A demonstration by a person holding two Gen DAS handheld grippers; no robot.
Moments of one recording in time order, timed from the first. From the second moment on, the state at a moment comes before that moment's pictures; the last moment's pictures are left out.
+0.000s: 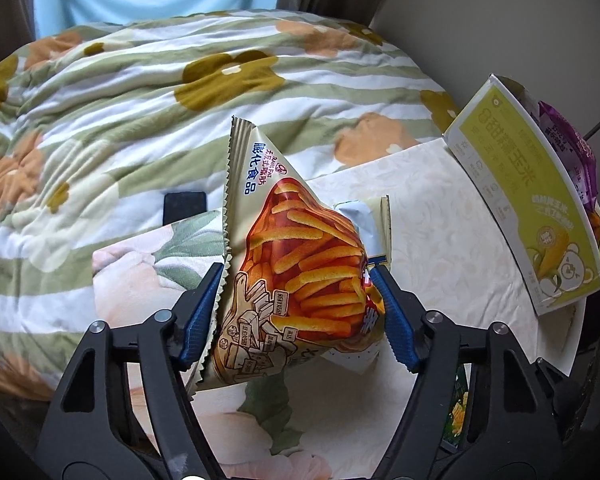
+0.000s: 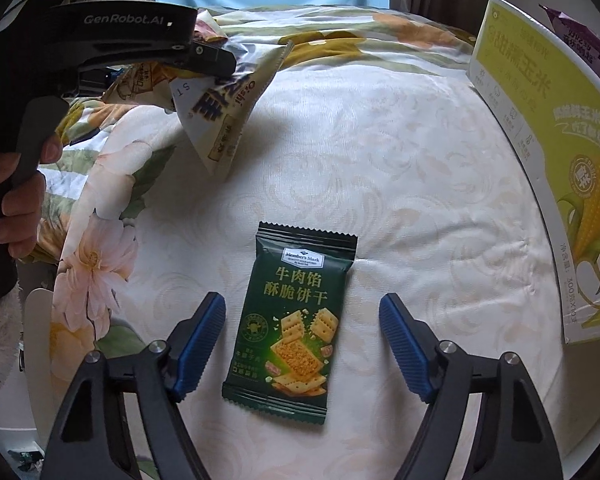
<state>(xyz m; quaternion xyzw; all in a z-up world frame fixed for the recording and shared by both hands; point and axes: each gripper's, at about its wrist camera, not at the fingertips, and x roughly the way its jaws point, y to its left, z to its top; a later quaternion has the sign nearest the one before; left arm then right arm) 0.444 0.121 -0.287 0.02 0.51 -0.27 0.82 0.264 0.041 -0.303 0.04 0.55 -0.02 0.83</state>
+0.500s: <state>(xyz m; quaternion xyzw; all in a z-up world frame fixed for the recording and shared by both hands) 0.387 0.150 -0.282 0.02 0.52 -0.25 0.82 0.246 0.063 -0.300 0.01 0.54 -0.02 0.84</state>
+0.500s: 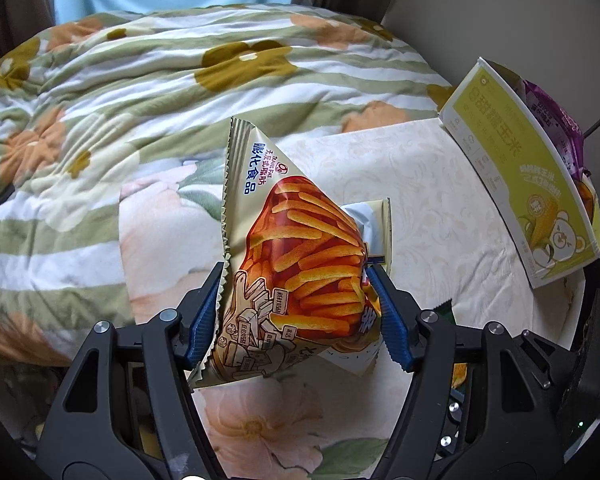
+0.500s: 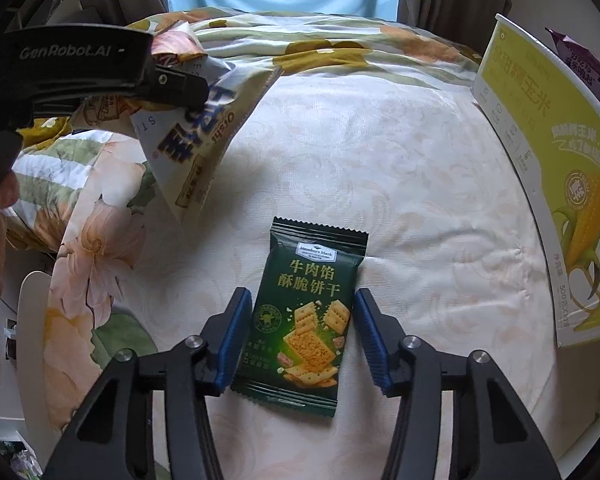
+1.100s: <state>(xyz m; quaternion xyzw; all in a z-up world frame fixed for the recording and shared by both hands) 0.328 0.160 -0.237 -0.01 0.51 -0.24 0.82 0.224 0.035 -0.238 0.03 0.50 -0.02 0.87</state>
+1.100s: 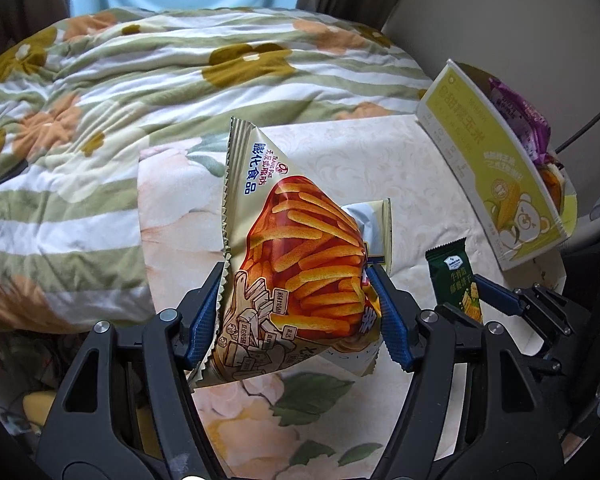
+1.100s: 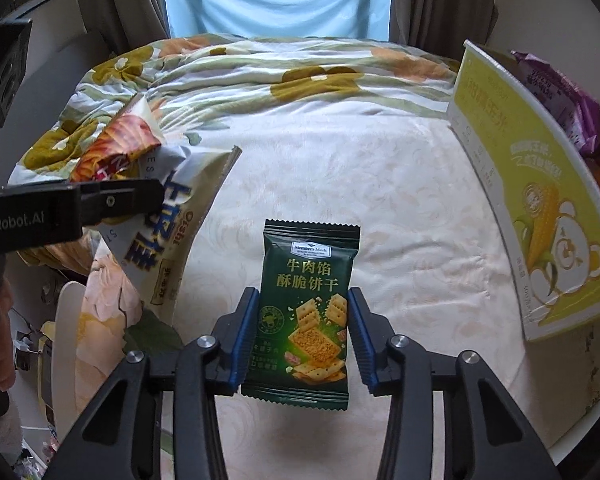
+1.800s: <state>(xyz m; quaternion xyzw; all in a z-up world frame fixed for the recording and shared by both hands) 0.306 -0.115 -0.074 -0.03 0.42 -0.29 0.86 0.191 -0.233 -0.073 0.05 0.41 -0.03 0.91</state>
